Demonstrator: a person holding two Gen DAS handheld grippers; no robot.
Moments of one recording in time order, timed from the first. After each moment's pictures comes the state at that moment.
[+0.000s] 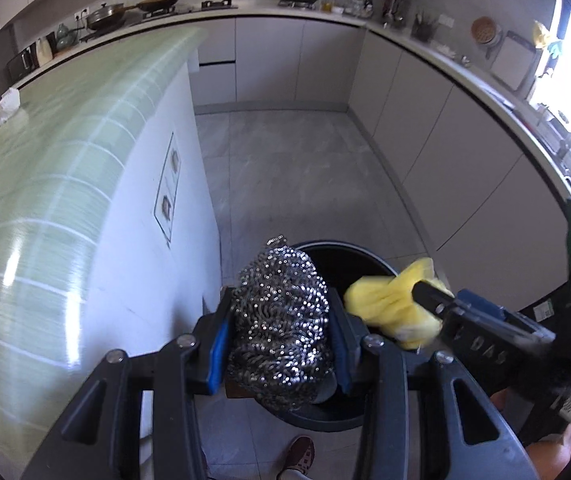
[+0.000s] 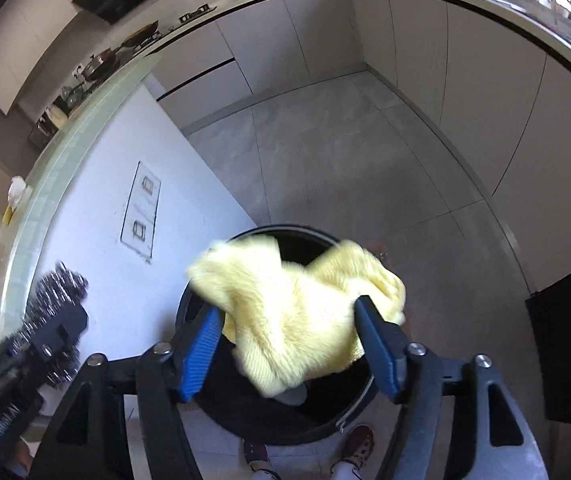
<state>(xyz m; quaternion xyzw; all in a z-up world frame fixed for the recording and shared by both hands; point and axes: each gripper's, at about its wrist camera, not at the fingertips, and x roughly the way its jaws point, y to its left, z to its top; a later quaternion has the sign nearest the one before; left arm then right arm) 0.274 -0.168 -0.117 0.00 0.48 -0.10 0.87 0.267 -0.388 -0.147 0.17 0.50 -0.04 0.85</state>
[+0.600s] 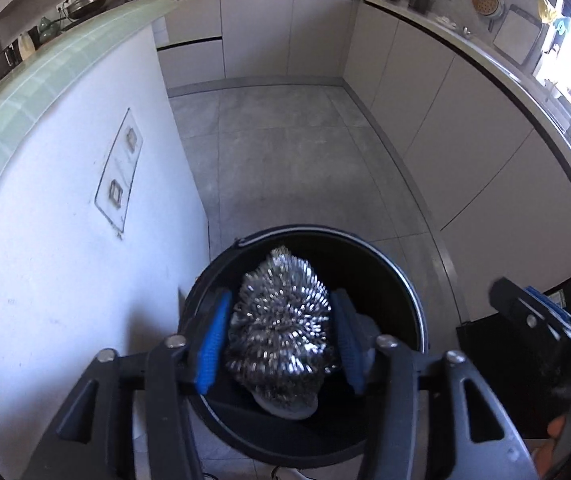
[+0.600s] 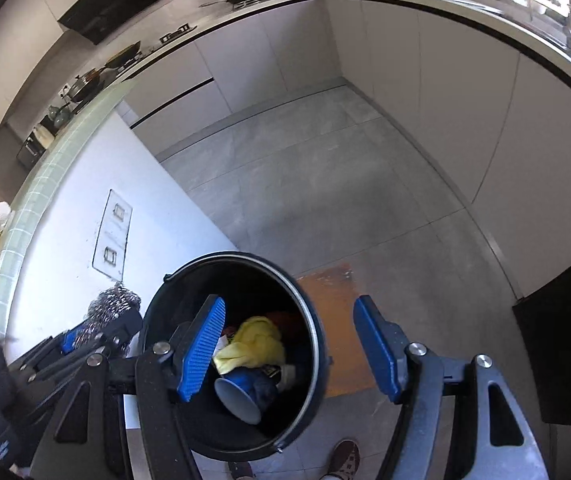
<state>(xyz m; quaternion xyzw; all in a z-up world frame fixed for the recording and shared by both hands) 0.303 -0.219 -0.149 0.03 0.51 -0.11 0.85 0.254 -0.443 -0.145 0.17 0.47 -0.08 0.86</state>
